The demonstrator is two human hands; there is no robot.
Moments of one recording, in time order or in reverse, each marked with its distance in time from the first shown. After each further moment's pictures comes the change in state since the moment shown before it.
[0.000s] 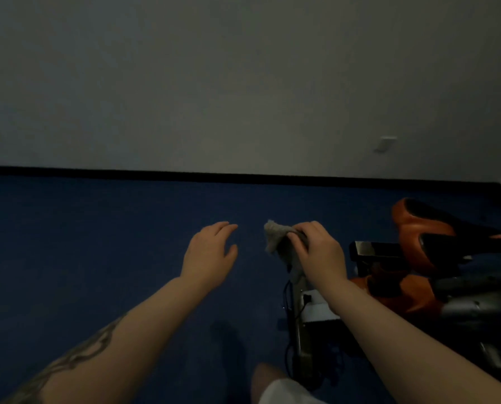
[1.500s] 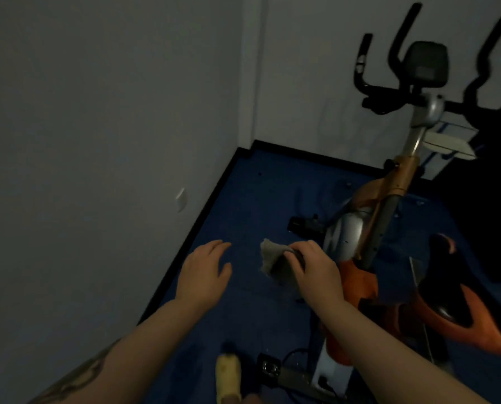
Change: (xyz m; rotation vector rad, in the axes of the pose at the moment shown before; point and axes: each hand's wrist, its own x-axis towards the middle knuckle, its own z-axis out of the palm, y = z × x) left_hand 0.654 0.222 0.094 -0.186 -0.623 1.119; right_hand 0.369 0.194 -0.025 -0.359 0.762 1.006
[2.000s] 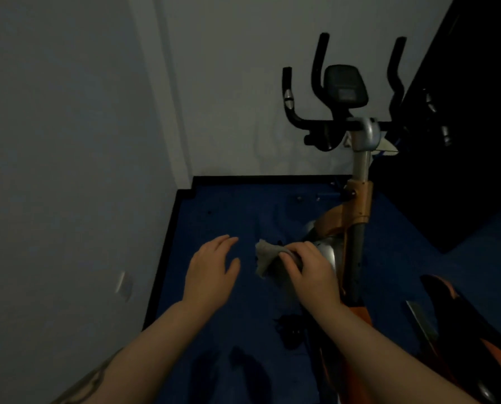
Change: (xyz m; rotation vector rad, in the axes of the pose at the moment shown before) left_hand 0.262 0.061 -0.006 -0.027 -0.071 0.359; right_hand 0.182 0.044 -0.010 0.035 0.312 0.206
